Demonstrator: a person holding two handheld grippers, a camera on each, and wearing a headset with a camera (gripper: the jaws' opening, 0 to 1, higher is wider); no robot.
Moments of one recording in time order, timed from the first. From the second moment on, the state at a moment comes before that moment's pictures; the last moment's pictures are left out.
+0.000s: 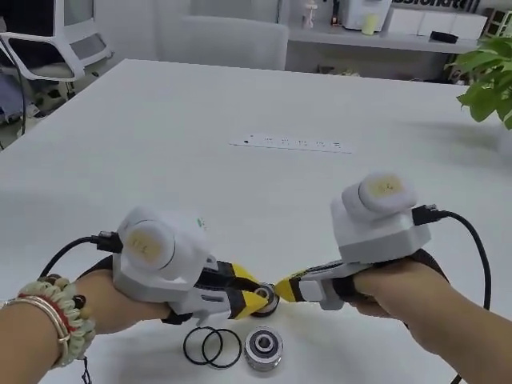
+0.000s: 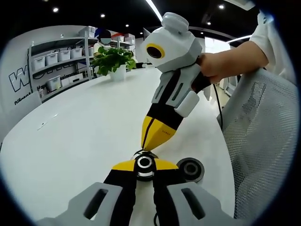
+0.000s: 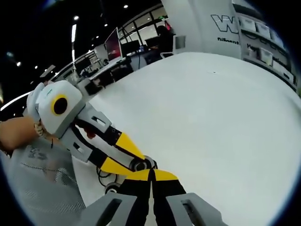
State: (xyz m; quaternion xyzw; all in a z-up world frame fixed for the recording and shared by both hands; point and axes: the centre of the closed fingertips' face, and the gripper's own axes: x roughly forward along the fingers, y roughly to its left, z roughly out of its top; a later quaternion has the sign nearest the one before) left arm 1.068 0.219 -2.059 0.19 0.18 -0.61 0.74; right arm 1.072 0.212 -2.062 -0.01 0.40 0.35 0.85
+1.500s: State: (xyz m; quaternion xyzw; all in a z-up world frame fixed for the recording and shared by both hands) left arm 1.070 0.219 -2.060 0.18 0.18 -0.61 0.75; right arm 1.075 0.228 -2.038 0.02 0.37 0.38 0.85
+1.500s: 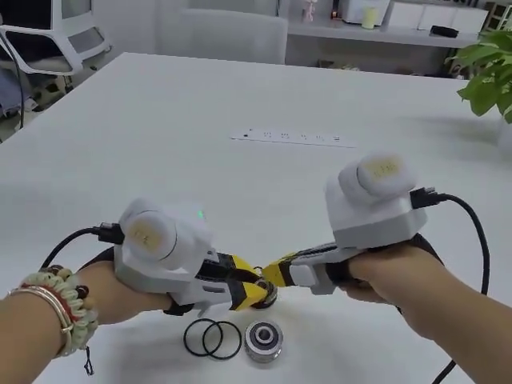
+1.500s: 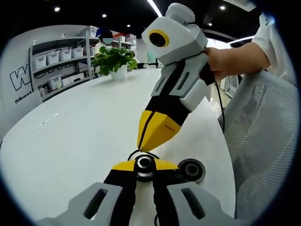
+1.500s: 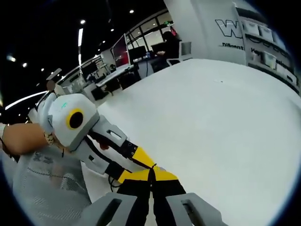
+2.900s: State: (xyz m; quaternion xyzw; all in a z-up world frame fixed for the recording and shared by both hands) left arm 1.060 0.221 -2.002 0.18 0.17 -0.63 0.73; right arm 1.080 0.215 -2.028 0.06 0.36 0.37 0.86
